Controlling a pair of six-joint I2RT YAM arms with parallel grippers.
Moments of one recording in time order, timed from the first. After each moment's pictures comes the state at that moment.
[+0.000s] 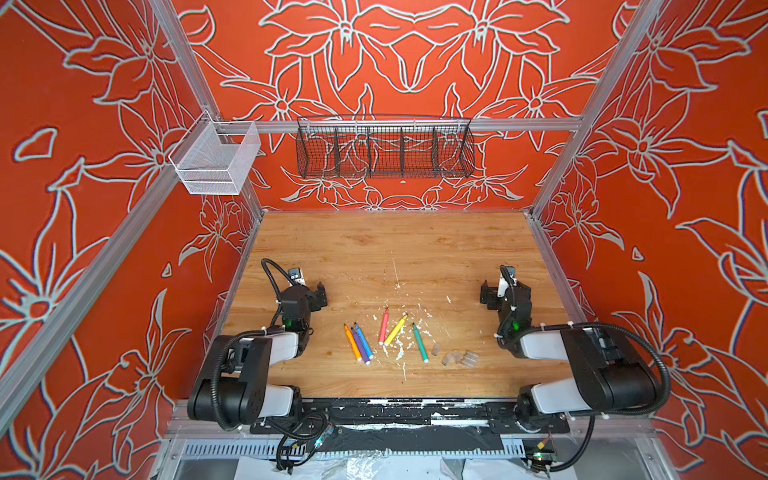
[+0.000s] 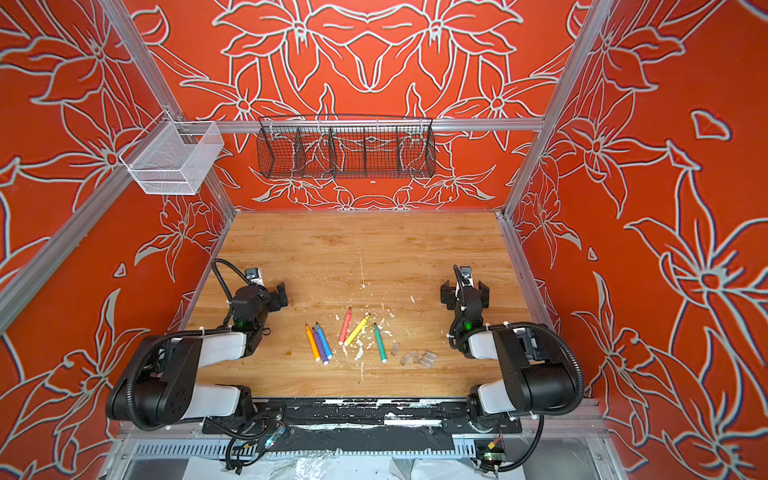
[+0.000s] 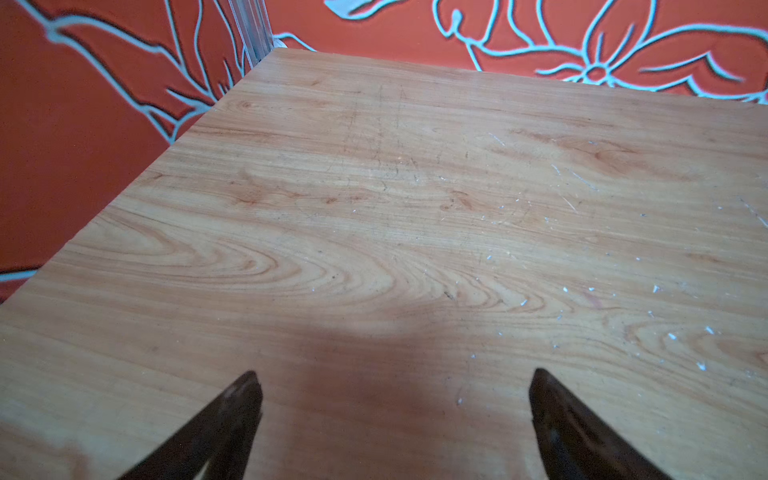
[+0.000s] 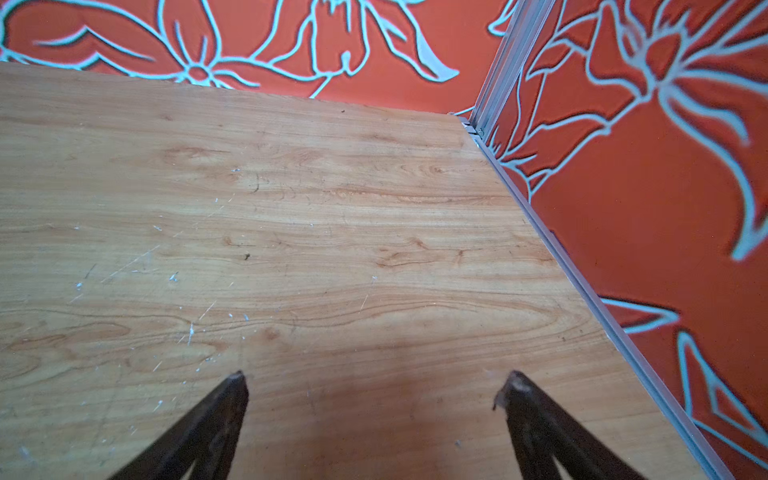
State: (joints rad) left arm 0.00 1.38 0.28 0.66 -0.22 -0.12; right arm 0.13 1.43 0.25 0.84 0.34 -0.04
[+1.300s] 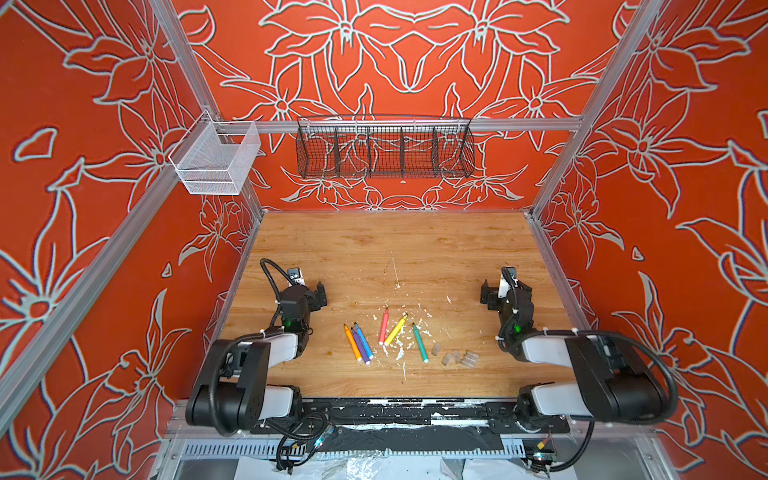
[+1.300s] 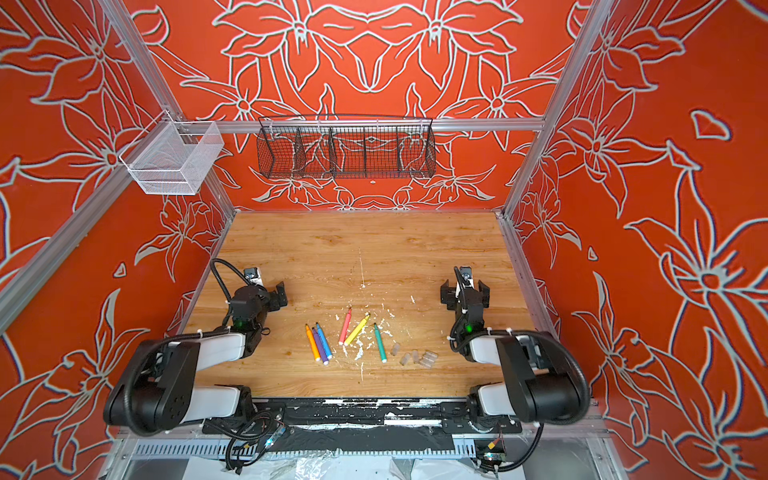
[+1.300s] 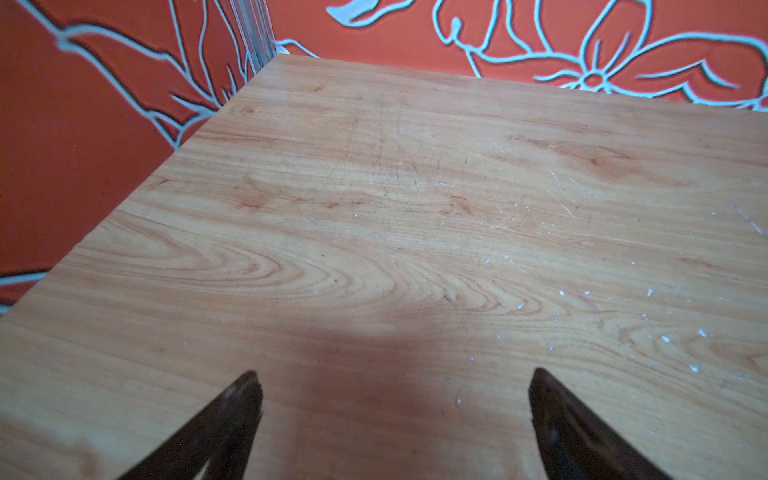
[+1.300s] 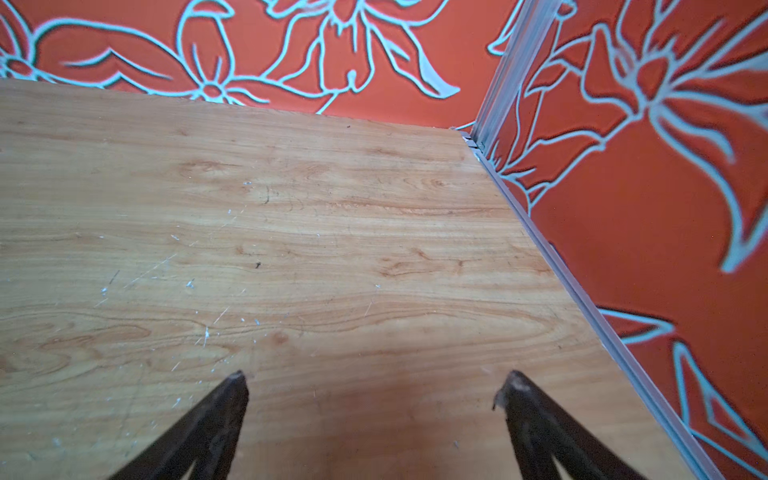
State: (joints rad) left arm 0.00 1.30 0.28 0.61 -0.23 -0.13; right arm 0.16 1.31 0.23 0.78 0.35 -0.05
